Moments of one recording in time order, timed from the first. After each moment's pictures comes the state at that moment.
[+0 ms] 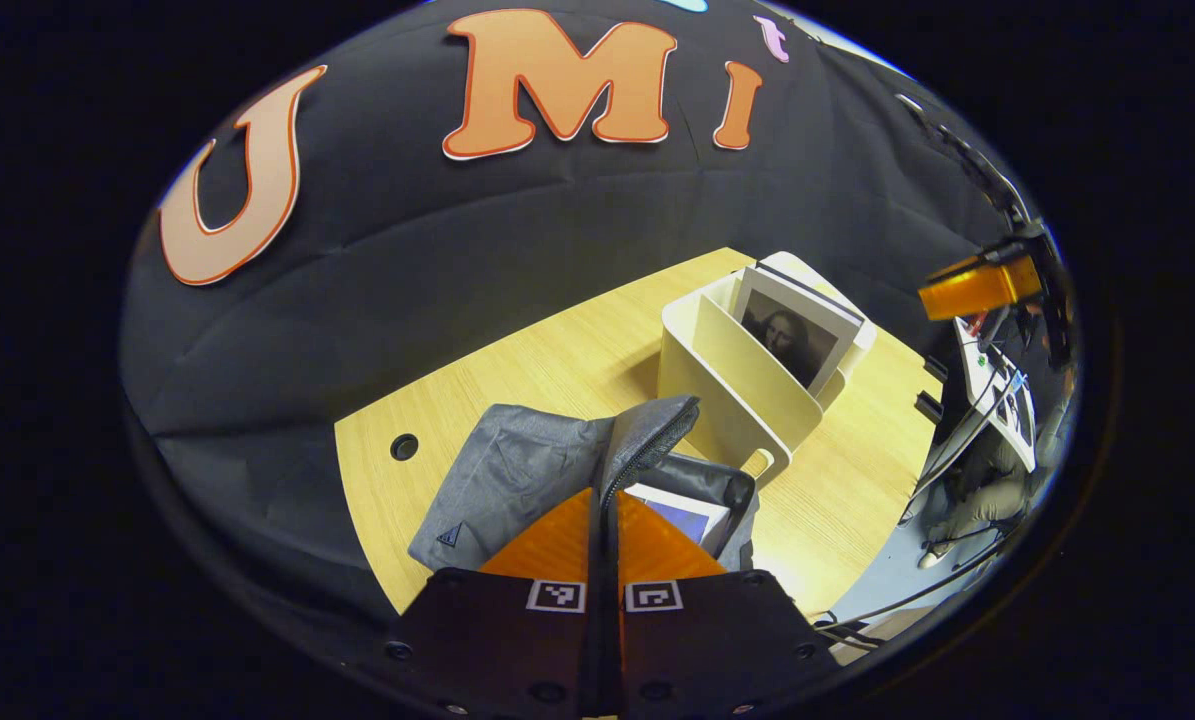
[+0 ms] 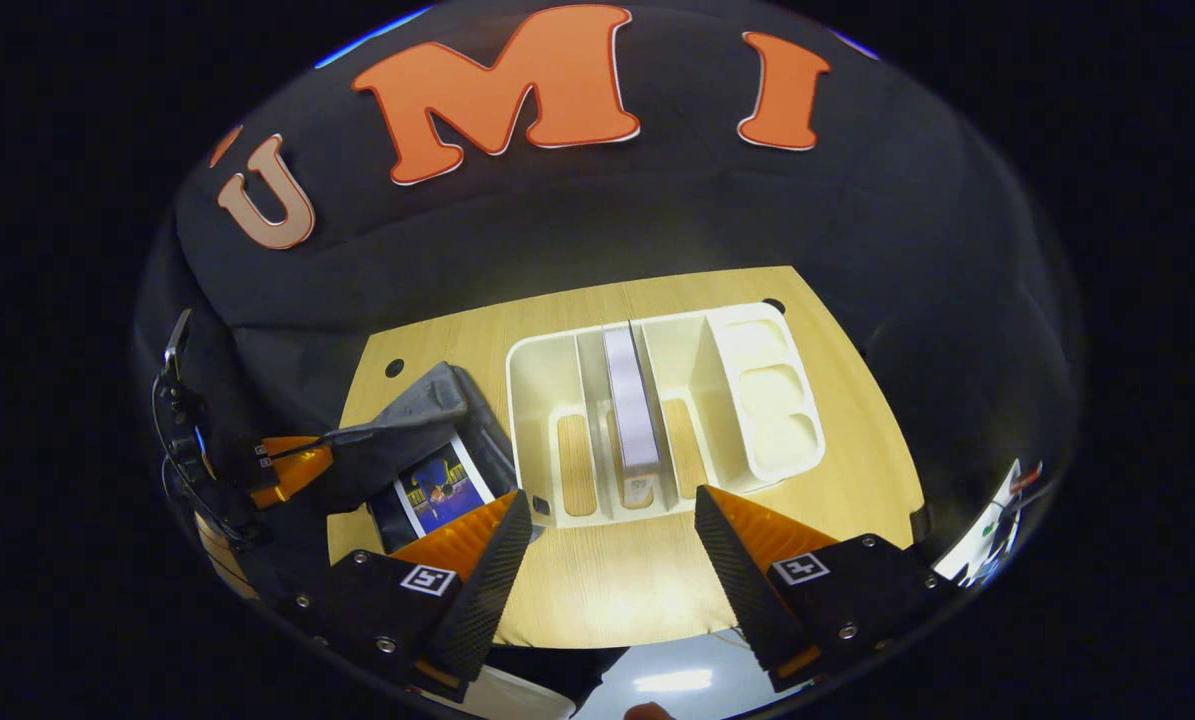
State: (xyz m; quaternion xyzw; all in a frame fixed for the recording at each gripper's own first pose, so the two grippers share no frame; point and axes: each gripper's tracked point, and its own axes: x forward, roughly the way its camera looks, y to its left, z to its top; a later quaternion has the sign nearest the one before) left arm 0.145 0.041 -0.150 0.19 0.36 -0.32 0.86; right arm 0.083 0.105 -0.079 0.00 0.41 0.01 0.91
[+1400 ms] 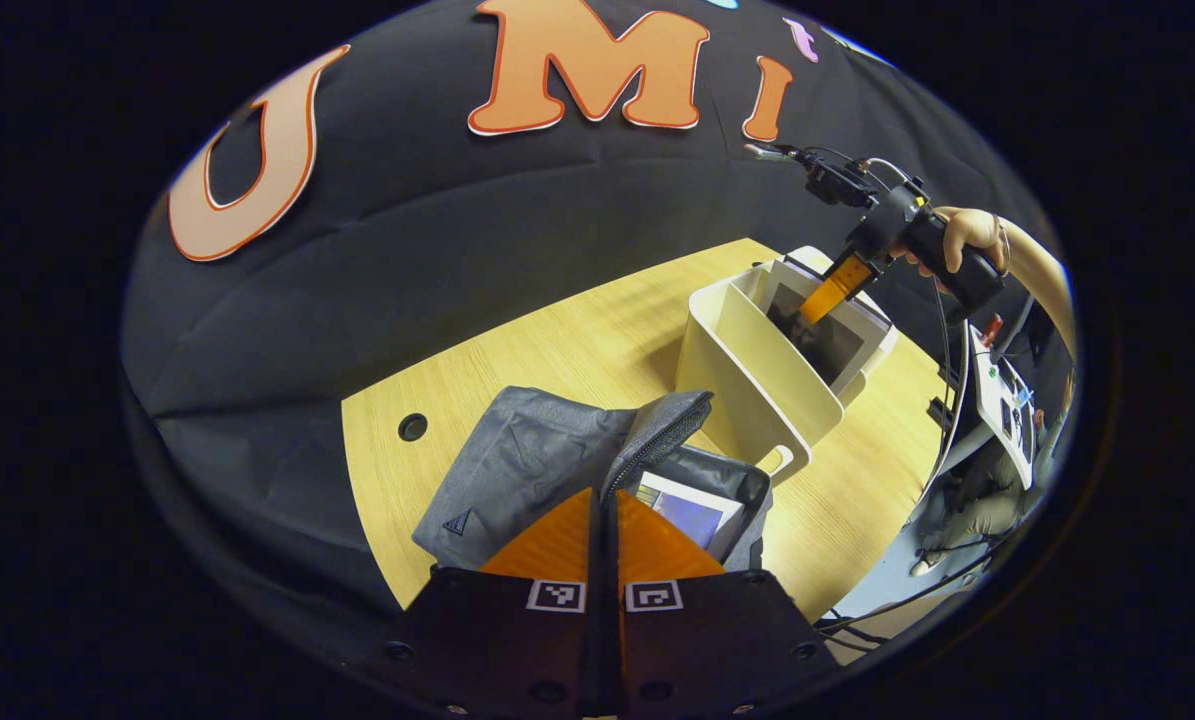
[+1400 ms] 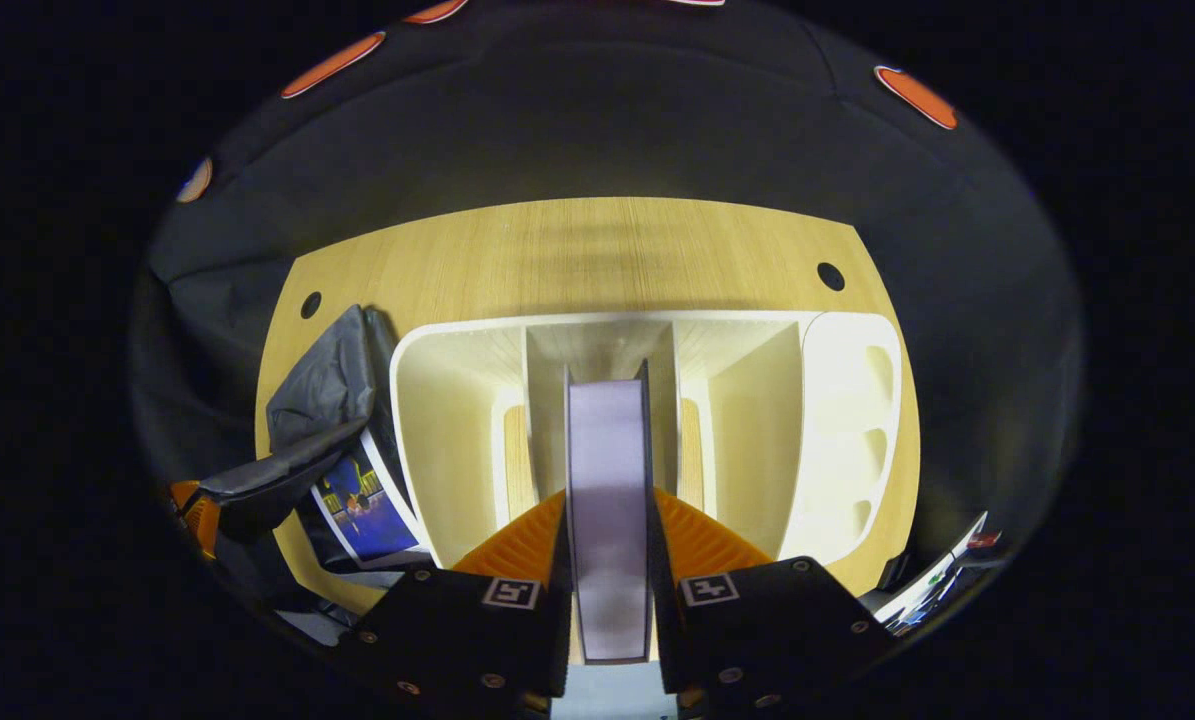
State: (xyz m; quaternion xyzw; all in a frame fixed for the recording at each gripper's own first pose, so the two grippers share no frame) left arm 0.154 0.049 -0.160 0.18 0.39 -0.29 0.85; right arm 0.213 0.096 -0.190 -0.07 0.56 0.00 0.83
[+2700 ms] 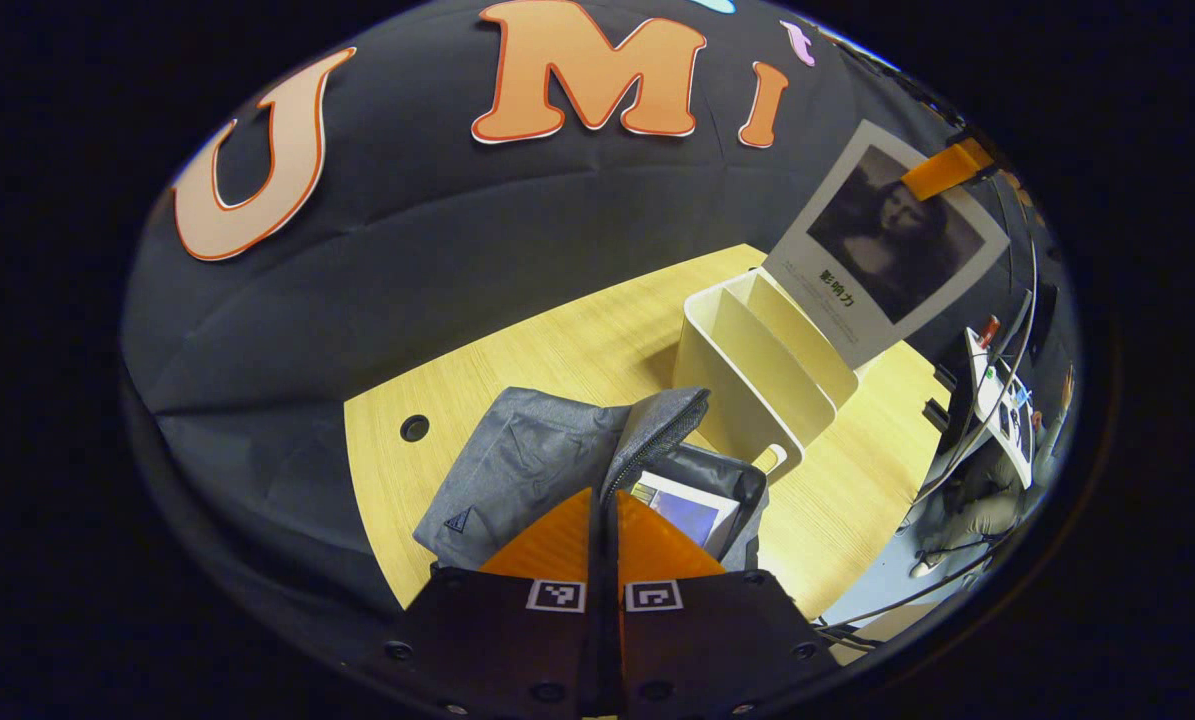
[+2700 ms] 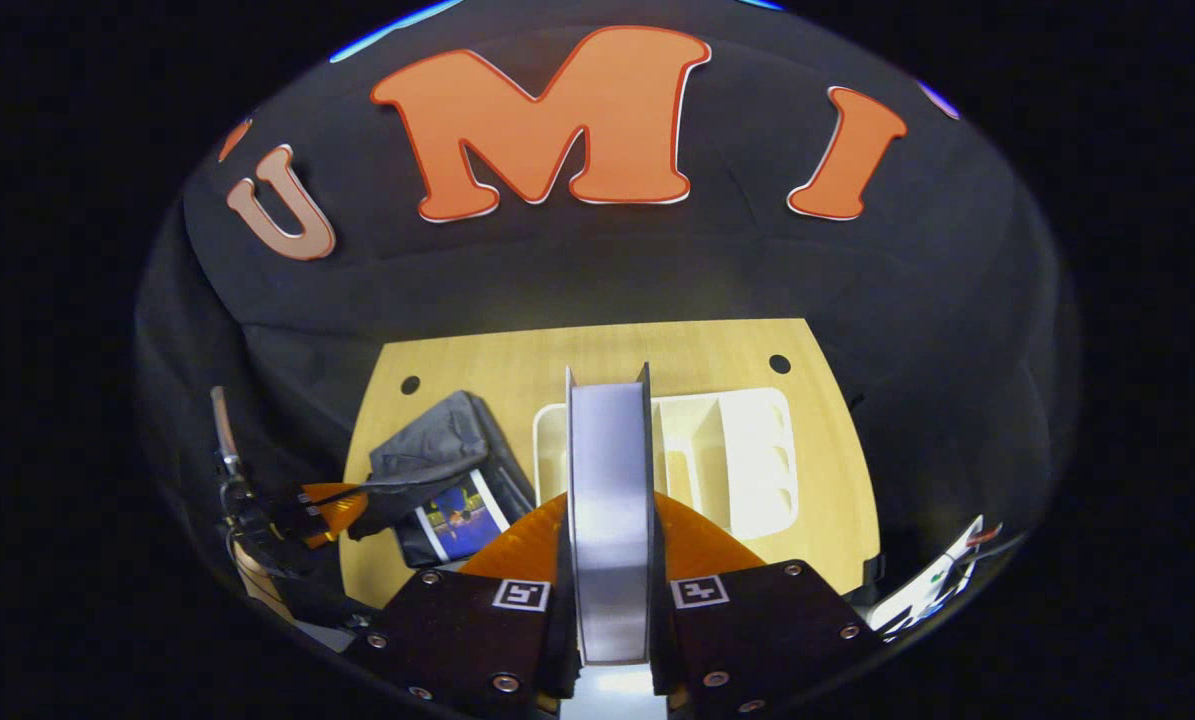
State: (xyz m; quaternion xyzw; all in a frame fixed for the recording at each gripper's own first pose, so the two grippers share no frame) left arm 0.152 0.055 -0.152 0.18 0.38 -0.29 0.86; right arm 0.112 0.132 0.013 -0.01 0.41 0.03 0.91
